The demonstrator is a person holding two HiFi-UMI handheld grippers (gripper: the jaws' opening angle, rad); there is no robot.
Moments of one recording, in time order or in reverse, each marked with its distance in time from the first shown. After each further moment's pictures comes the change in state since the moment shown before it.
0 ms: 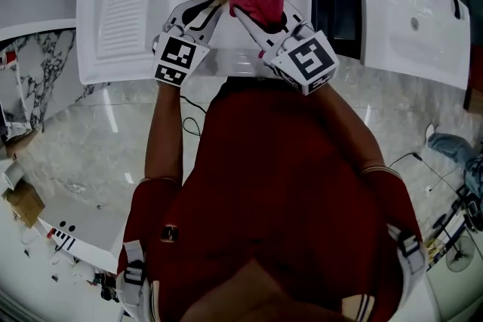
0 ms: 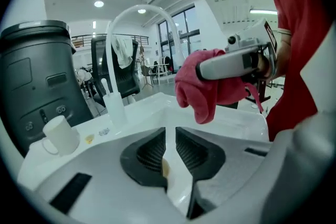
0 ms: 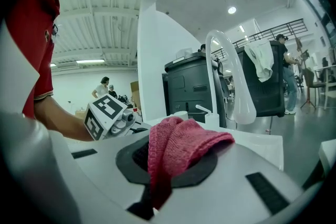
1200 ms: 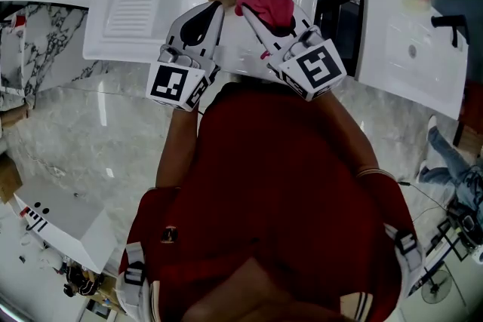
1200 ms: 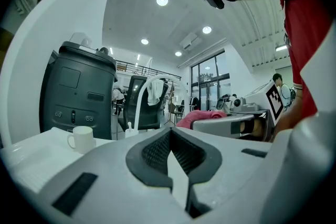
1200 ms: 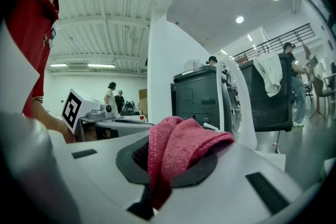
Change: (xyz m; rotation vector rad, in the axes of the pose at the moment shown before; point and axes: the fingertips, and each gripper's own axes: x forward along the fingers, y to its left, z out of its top) left arm -0.092 -0.016 0.087 -0.288 -0.457 0.270; right arm -0.022 0.023 0.043 -0.074 -0.120 0.088
